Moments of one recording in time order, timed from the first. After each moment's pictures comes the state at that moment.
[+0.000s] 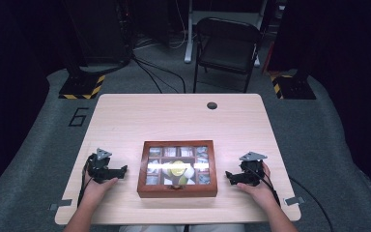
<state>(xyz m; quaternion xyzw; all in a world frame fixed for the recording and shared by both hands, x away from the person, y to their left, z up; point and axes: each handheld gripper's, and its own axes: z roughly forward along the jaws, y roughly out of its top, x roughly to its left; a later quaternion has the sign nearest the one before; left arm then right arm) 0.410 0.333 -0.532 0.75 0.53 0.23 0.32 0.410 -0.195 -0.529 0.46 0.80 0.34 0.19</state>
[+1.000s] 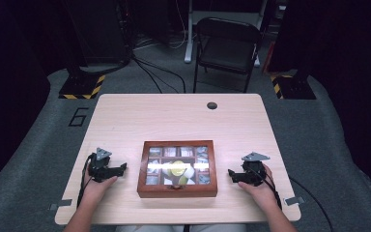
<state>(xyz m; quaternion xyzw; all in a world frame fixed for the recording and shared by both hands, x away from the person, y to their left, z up) 0.409 0.332 -0.529 0.75 0.52 0.23 0.34 0.405 -0.199 -0.524 0.47 0.79 0.34 0.20</state>
